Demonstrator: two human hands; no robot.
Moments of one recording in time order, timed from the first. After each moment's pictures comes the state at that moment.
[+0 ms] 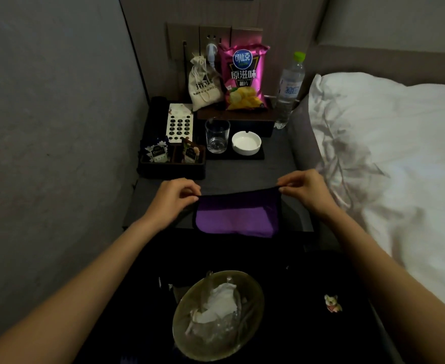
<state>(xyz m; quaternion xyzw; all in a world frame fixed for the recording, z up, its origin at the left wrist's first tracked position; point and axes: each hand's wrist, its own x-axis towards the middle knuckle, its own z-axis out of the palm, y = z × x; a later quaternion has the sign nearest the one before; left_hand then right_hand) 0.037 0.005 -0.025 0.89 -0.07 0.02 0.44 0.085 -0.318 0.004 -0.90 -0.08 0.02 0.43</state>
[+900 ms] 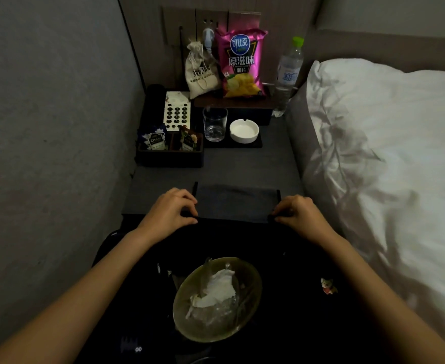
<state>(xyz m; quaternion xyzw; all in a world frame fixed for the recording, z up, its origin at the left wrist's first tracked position) -0.003 0.006 -0.051 0.96 -0.15 -0.03 0.25 0.020 -0.326 -0.031 -0.95 -0.16 0.07 0.25</state>
